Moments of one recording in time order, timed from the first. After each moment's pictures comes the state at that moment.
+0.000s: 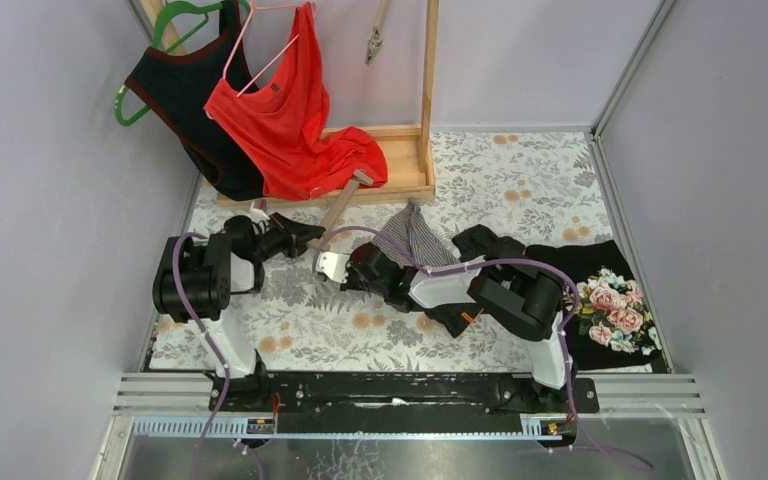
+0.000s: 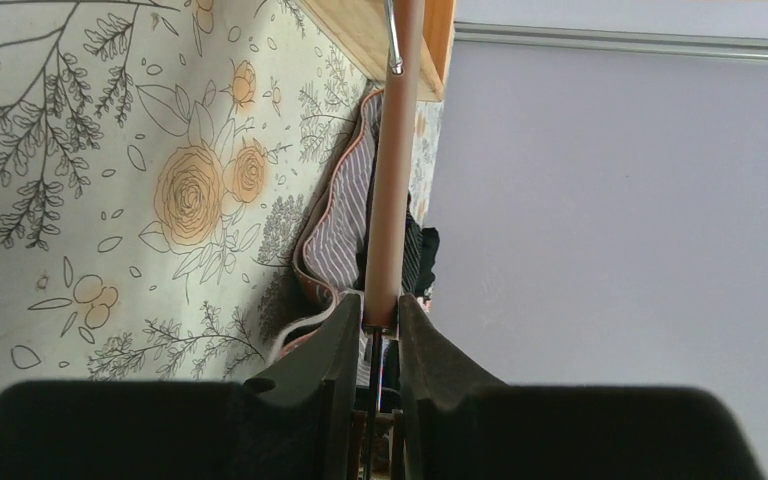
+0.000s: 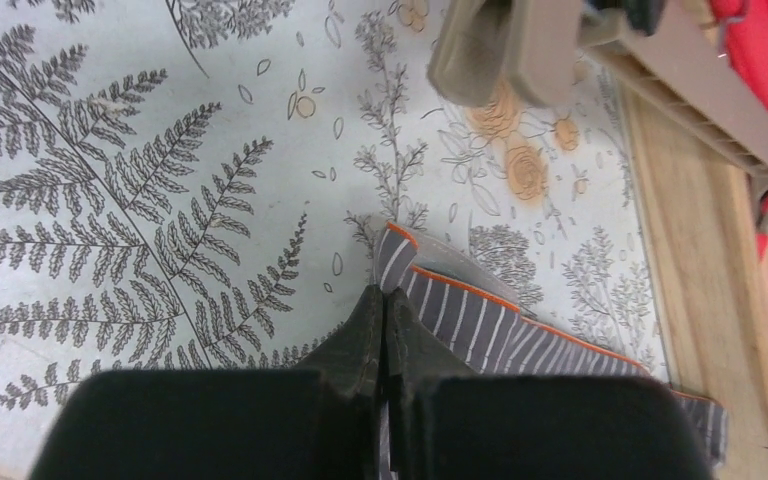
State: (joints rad) left arm 0.13 1.80 0.48 1.01 0.84 -1.28; right arm 1.05 2.01 1.08 0.35 0.15 -0.56
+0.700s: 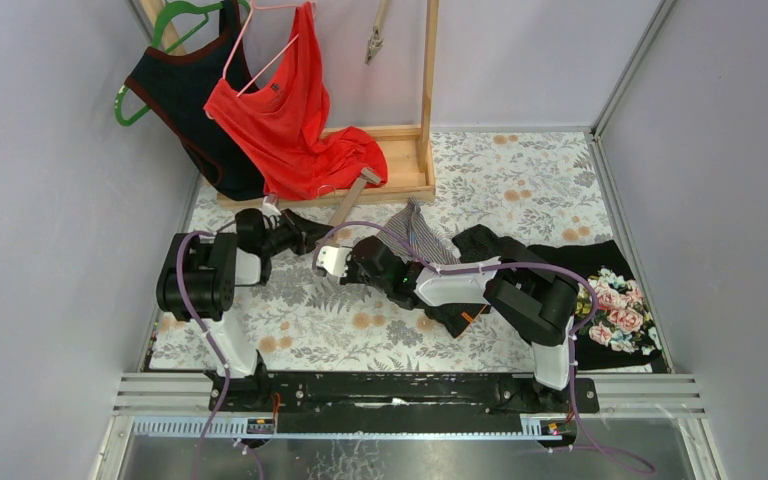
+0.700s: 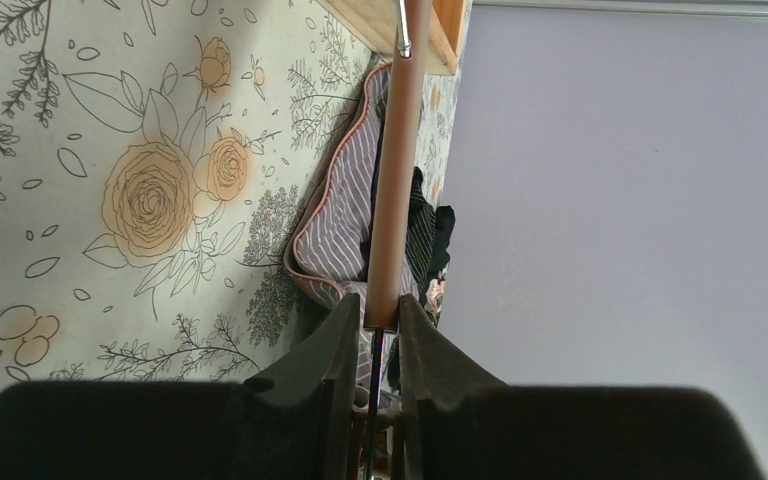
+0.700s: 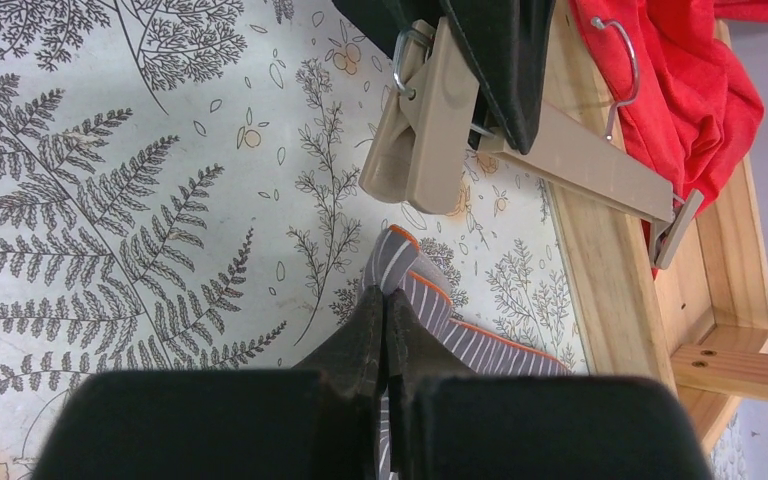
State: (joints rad) left arm 0.06 1.79 0.55 0.87 0.83 -1.22; right arm 1.05 1.92 1.08 0.34 0.16 -0.62
